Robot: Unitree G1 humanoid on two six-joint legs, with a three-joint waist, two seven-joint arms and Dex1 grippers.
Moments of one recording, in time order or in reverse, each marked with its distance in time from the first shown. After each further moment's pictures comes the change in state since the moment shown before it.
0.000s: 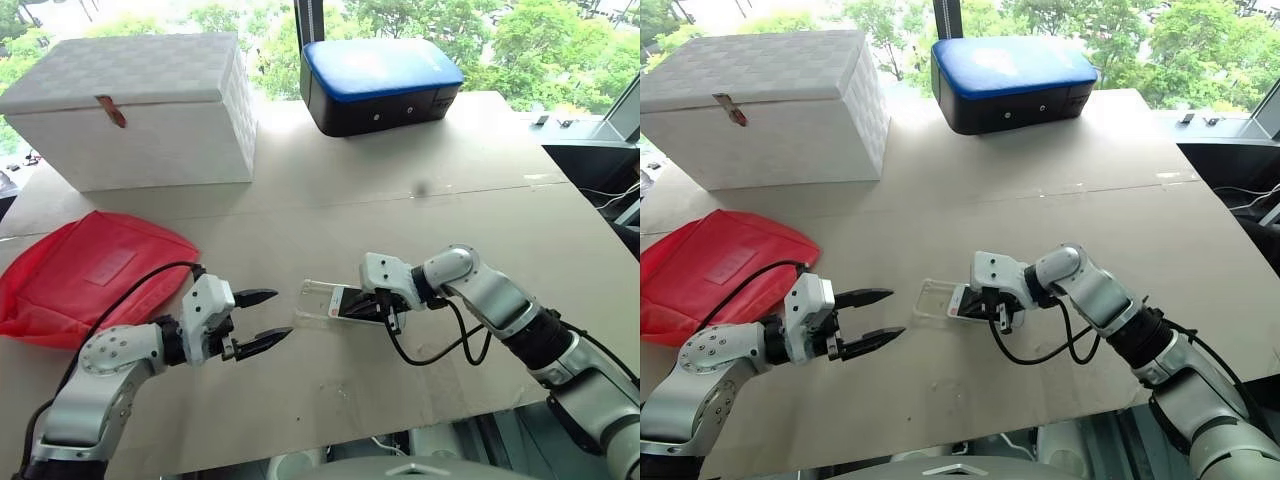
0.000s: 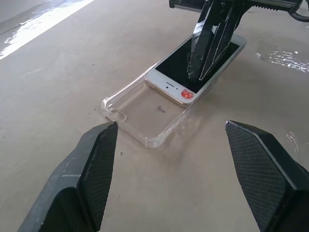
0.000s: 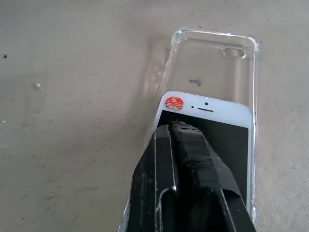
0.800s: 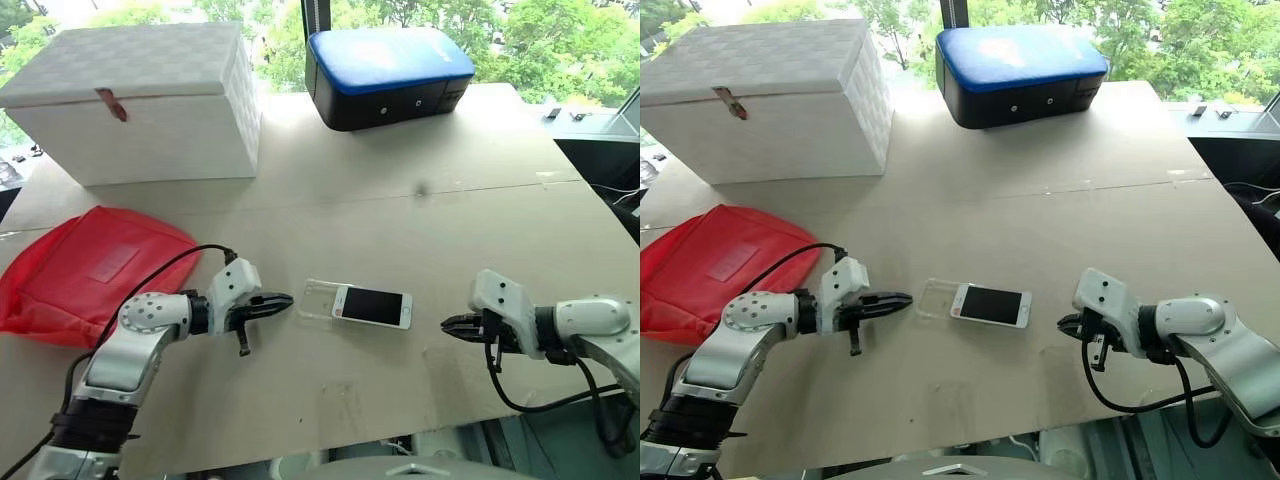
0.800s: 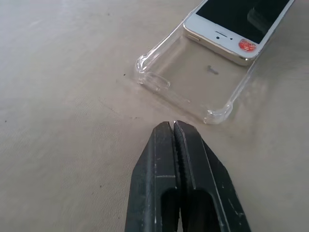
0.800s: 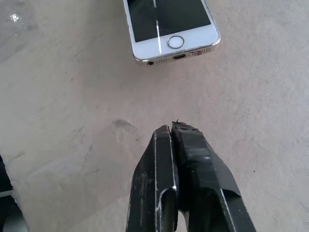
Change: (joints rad) left arm -0.280 0.015 -0.195 0.267 0.161 -0.032 -0.057; right arm 0.535 -0.461 -0.504 -0.654 0.226 0.404 -0.195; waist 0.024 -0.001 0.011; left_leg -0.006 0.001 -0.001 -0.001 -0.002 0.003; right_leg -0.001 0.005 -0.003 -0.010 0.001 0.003
